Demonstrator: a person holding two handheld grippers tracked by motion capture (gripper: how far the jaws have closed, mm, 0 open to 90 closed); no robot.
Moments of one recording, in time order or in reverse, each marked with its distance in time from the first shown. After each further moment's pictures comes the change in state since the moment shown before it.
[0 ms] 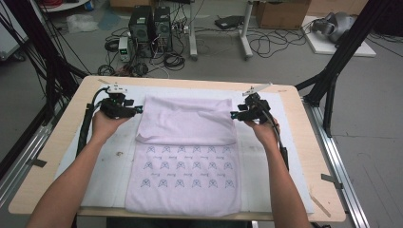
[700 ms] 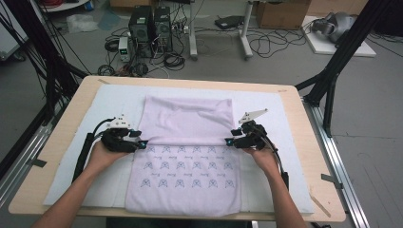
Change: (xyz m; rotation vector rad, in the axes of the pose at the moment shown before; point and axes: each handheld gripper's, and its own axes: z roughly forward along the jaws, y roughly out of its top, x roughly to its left) left arm -0.052 -0.061 -0.018 0.044 -0.221 0.091; right arm 0.046 -0.055 0.007 0.028 0.154 -0.034
